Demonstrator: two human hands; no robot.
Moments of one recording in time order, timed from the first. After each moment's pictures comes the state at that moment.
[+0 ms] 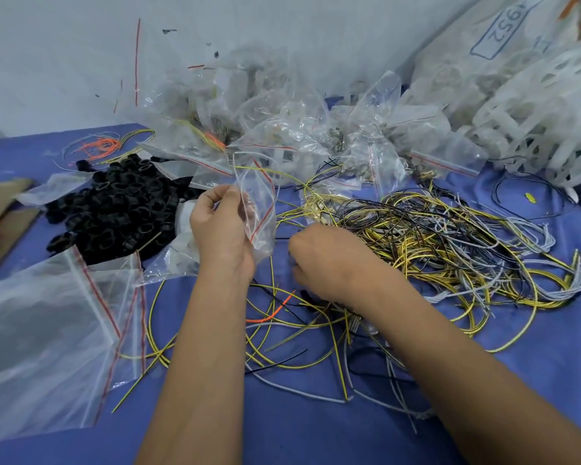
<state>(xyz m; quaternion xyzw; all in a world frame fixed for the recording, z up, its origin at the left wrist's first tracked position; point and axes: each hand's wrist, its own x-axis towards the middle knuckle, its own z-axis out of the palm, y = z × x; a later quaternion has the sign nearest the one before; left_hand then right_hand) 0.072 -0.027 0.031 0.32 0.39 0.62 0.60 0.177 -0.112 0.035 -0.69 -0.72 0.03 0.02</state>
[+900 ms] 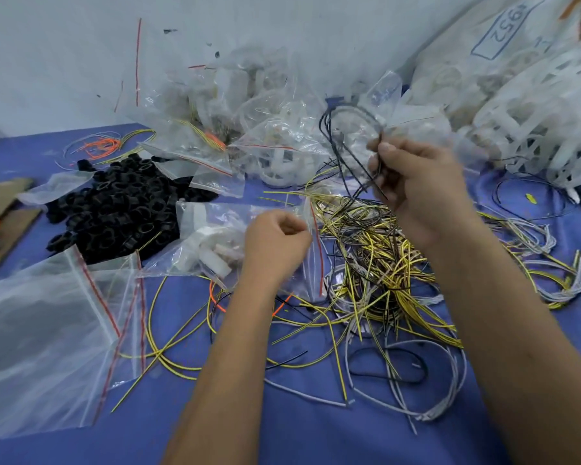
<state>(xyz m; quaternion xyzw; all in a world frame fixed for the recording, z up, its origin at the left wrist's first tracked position) 0.096 -0.044 -0.001 0.68 0.48 0.34 0.44 0.255 -0.129 0.075 -0.50 -0.32 0.35 0.73</state>
